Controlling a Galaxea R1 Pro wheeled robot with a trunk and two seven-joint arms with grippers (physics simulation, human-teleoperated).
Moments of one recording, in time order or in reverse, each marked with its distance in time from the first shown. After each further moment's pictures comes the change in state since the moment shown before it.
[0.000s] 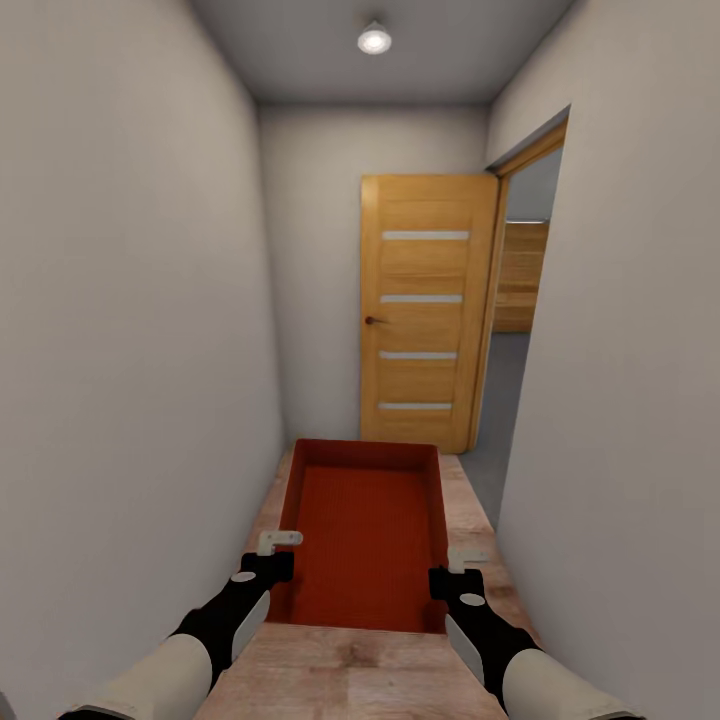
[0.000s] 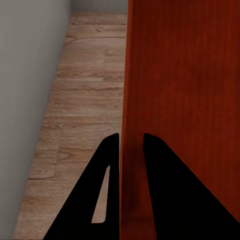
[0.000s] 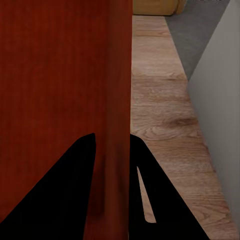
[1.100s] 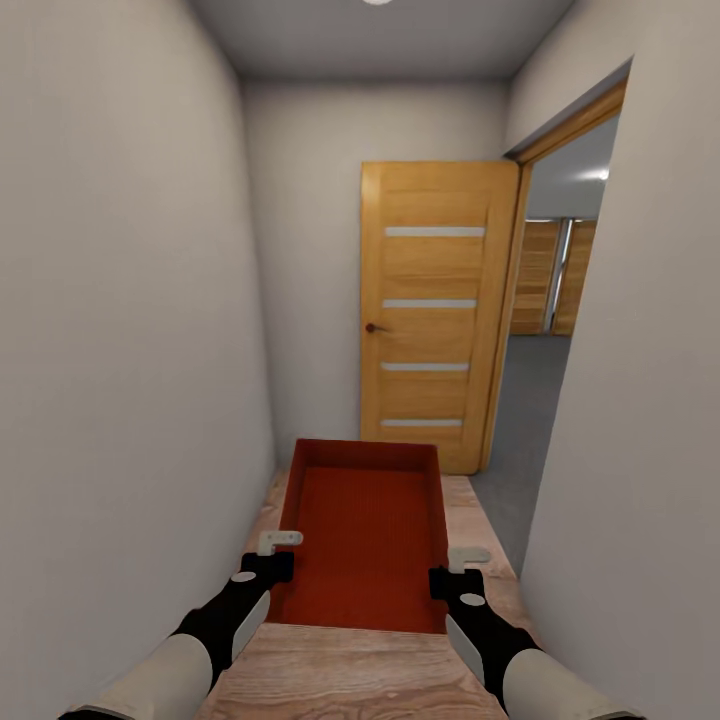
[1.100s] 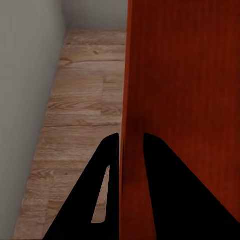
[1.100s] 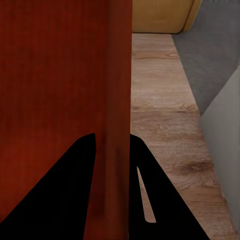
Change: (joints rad) left arm 0.000 0.000 0.000 0.000 0.000 0.000 0.000; right arm 0.000 0.000 0.000 0.000 0.000 0.000 0.000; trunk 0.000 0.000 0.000
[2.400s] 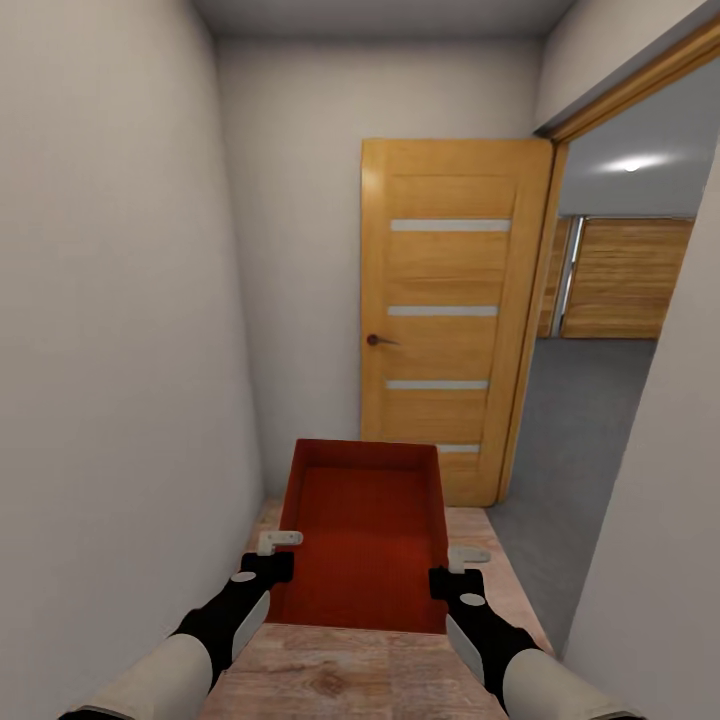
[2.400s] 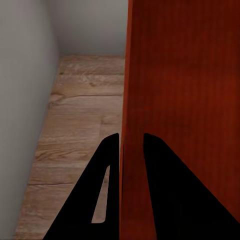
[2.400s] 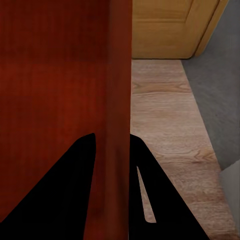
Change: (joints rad) left arm 0.000 0.000 -0.001 0.000 0.001 0.000 0.000; right arm 0.000 0.000 0.000 0.000 0.000 0.000 0.000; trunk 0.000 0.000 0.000
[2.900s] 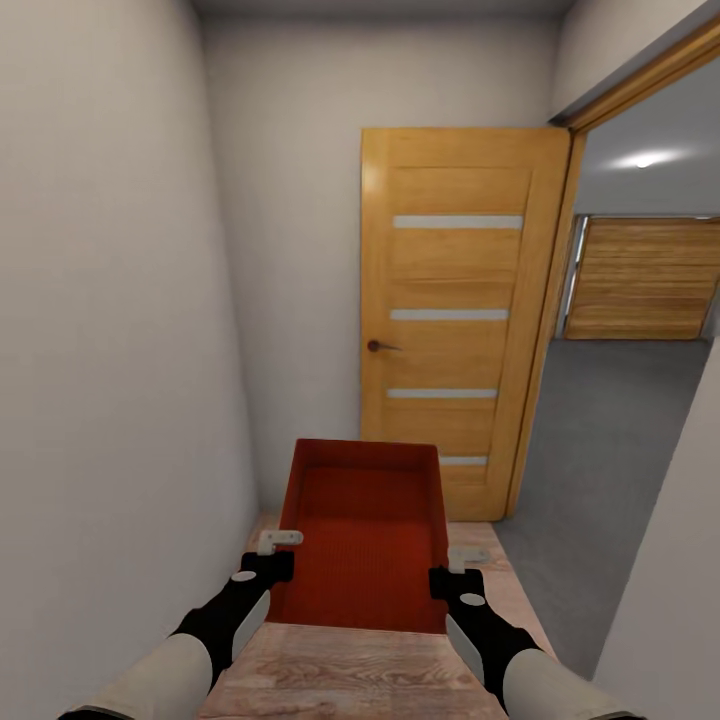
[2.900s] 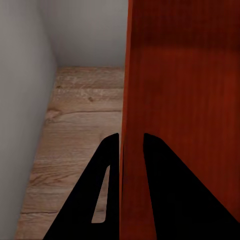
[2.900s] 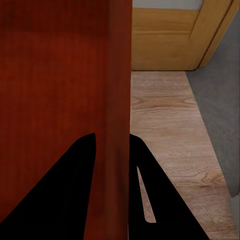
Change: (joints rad) left arm 0.000 0.000 -0.001 -0.004 0.000 0.005 0.001; right arm 0.000 0.000 -0.001 0.000 -0.001 0.000 0.000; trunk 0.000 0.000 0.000
